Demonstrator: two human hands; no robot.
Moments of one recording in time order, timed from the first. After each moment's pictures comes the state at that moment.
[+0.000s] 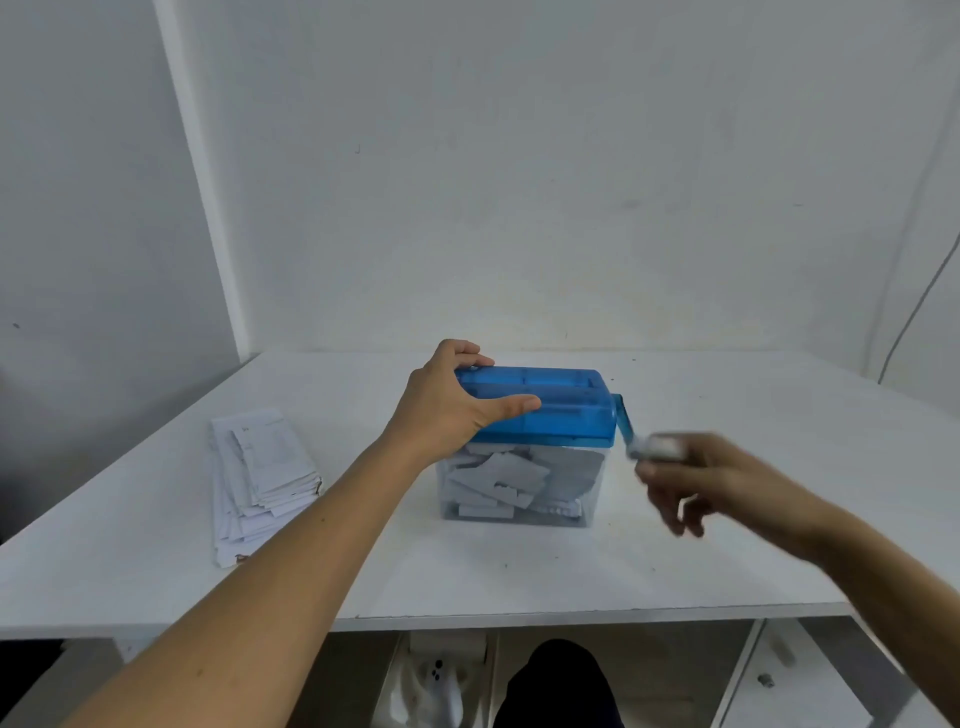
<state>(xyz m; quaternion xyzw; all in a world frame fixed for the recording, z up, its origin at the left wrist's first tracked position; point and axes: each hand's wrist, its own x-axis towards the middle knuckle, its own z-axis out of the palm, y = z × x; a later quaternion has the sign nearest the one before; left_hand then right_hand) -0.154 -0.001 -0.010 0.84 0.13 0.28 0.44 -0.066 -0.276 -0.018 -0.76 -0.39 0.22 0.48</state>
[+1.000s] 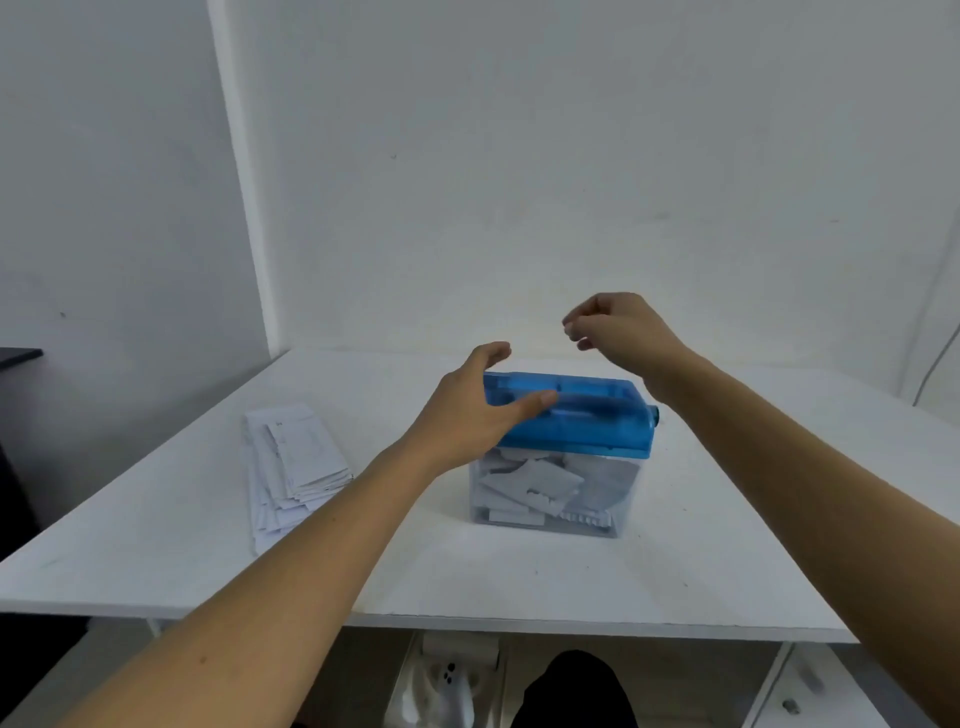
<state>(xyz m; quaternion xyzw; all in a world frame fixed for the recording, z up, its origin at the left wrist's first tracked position) -0.174 -0.001 -0.002 0.88 0.11 0.25 0.40 -0.044 -0.135 0.066 -0.81 -0.33 -0.01 0.49</state>
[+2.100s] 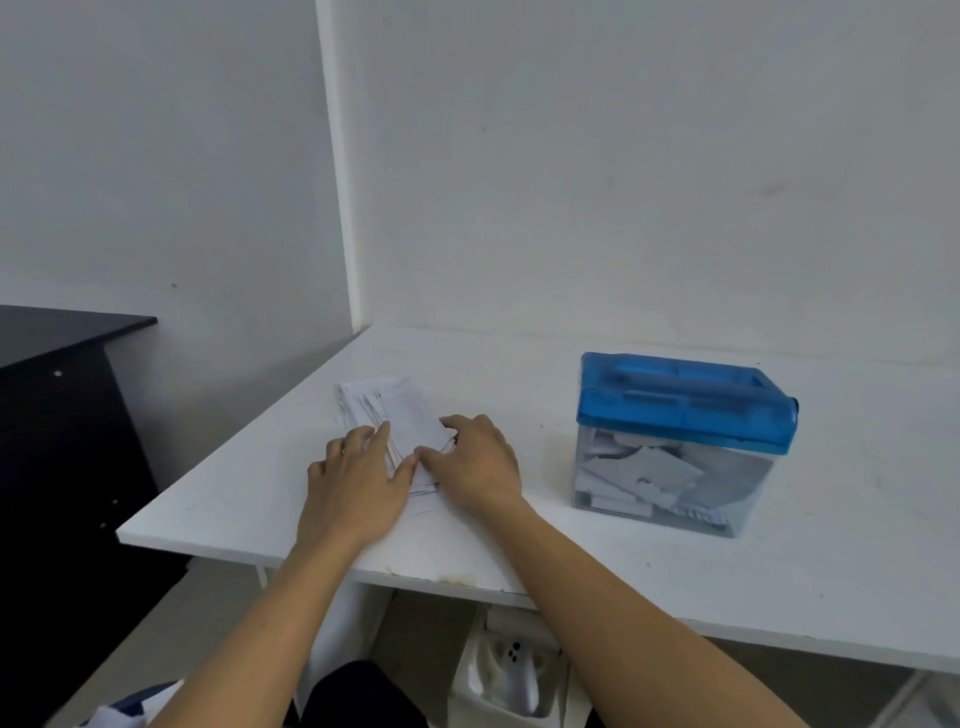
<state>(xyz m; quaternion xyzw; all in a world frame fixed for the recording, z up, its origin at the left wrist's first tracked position) -0.294 0.133 -0.114 0.90 0.39 0.17 0.09 -0.167 0.050 -0.105 -0.84 -0.40 0.06 0.36</state>
